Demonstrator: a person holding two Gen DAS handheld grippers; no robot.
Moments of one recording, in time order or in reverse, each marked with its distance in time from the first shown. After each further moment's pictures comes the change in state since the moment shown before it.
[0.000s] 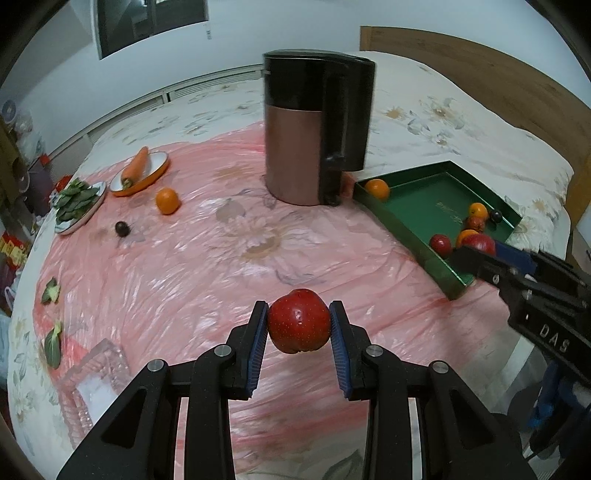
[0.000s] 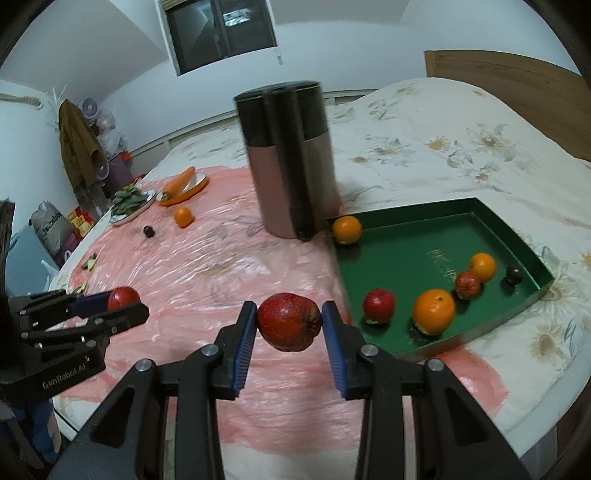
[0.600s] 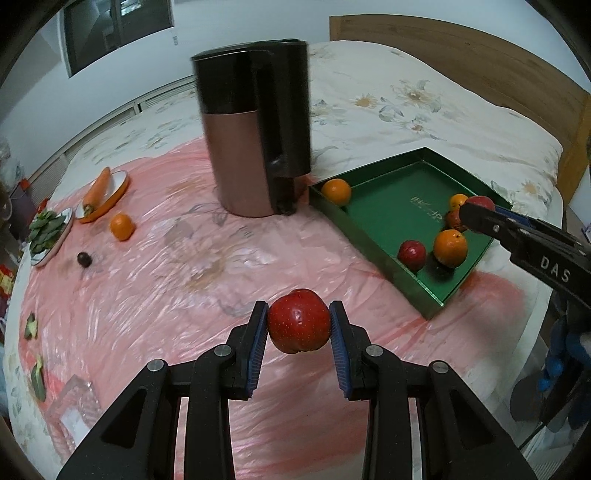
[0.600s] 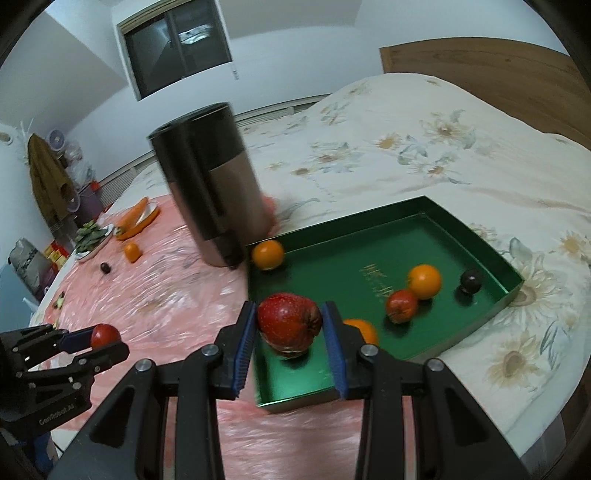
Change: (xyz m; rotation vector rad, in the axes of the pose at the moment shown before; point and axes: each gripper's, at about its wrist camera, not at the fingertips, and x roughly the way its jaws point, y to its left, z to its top) left arm 0.034 -0.051 0.027 0.083 0.016 -0.037; right arm 0.010 -0.083 0.018 0.112 -0.042 -0.085
